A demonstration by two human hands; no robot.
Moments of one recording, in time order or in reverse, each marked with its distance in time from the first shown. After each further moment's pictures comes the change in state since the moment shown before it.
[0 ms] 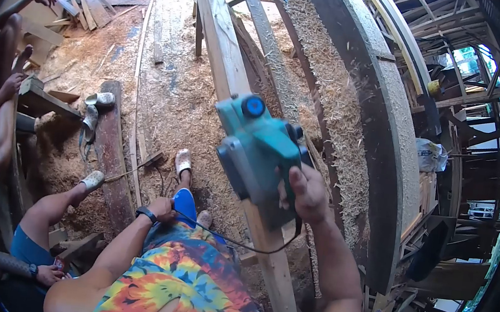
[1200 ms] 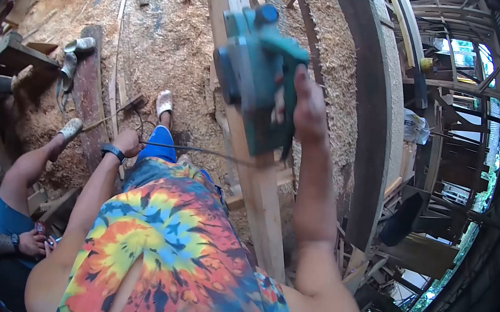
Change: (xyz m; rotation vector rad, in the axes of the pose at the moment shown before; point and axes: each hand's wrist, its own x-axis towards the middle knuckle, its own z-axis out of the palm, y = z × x) left_hand -0.027 -0.024 -0.037 0.087 0.067 -0.158; right_hand 0.030 -0.011 0.021 0.015 0.102 -0.024
